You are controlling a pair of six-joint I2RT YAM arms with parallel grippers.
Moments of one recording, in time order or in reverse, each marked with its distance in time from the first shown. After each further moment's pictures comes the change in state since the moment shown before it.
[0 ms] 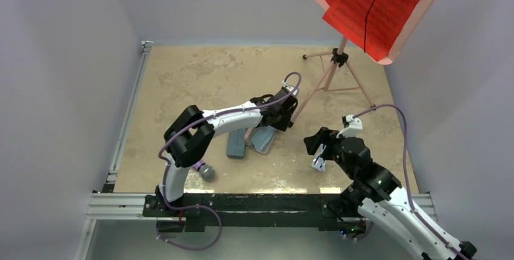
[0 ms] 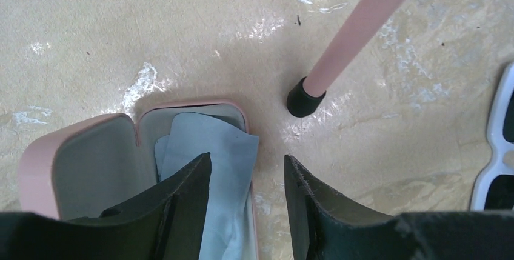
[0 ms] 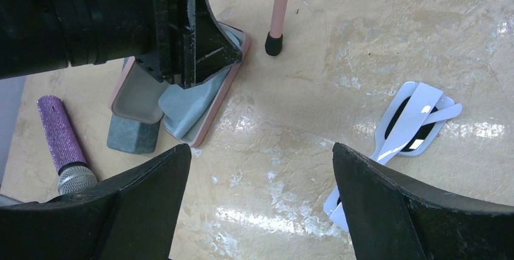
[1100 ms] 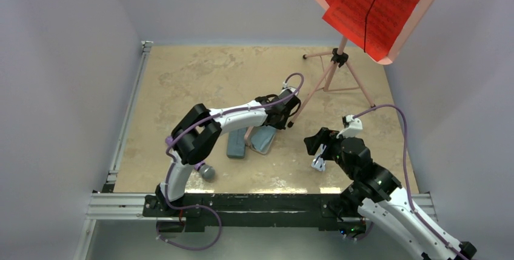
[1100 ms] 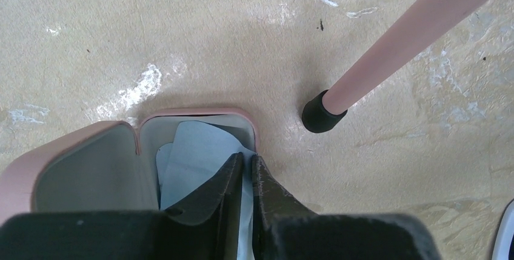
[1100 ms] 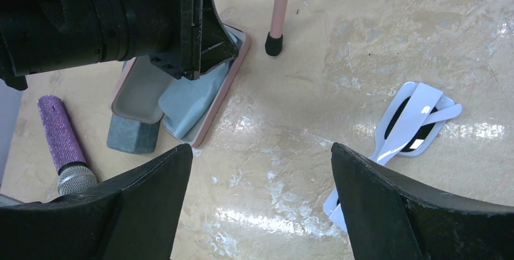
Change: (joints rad) left arm 0.006 0.086 0.081 -0.071 -0.048 -0.027; right arm 0.000 -0.009 -0.003 -0.001 0.000 -0.003
